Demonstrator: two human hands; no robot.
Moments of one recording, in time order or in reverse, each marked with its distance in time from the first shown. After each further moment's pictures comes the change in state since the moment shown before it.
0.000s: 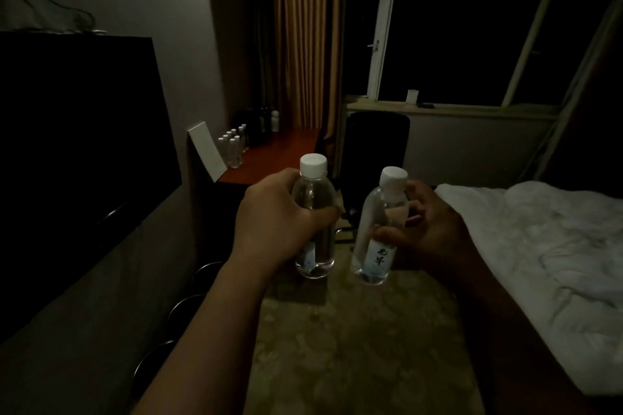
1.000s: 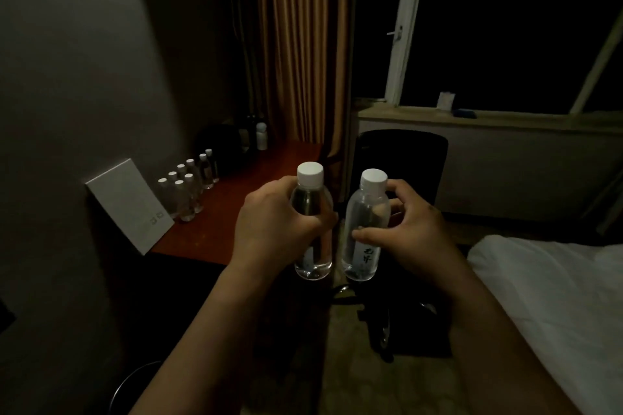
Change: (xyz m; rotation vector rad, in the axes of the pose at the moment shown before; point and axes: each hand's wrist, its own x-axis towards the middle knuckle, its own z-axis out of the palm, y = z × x) left_hand 0.529 -0.202 0.300 0.143 -0.013 0.001; right_hand 0.616 0.199 0.011 -0.075 -0.069 -0.023
